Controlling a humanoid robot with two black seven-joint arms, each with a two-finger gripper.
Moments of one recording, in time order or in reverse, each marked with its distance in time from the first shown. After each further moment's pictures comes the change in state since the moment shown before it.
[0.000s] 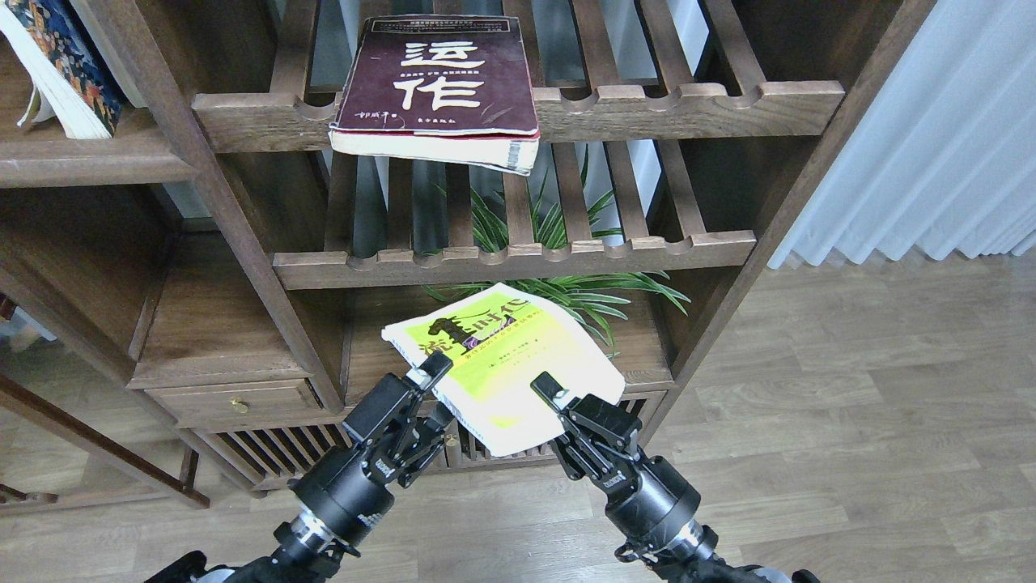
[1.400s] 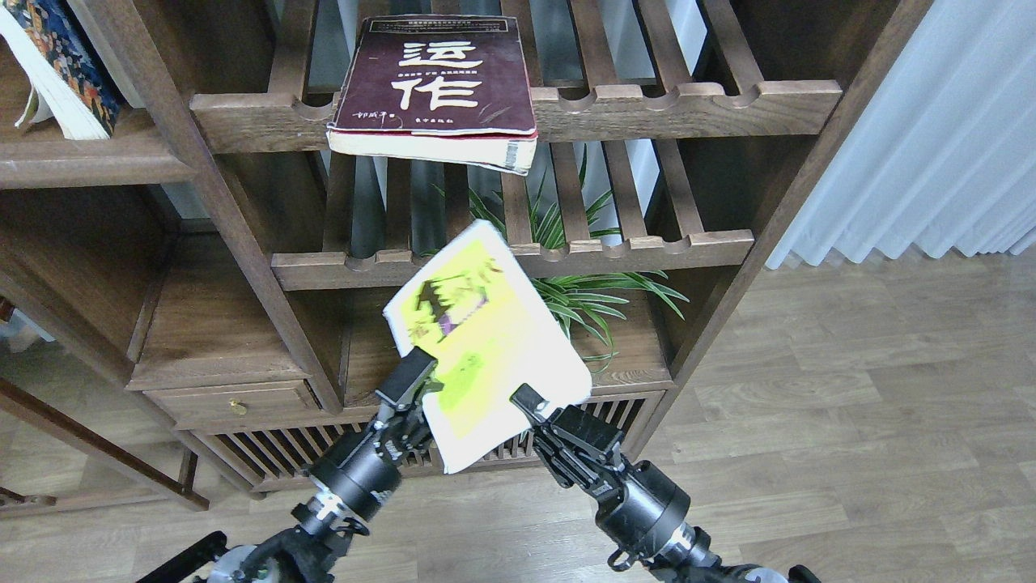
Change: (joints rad) left arm -0.024 0.081 -0.015 0.079 -0.034 0.002 -0.008; right arm 0.004 0.001 -0.037 -0.002 -0.141 0.000 0.000
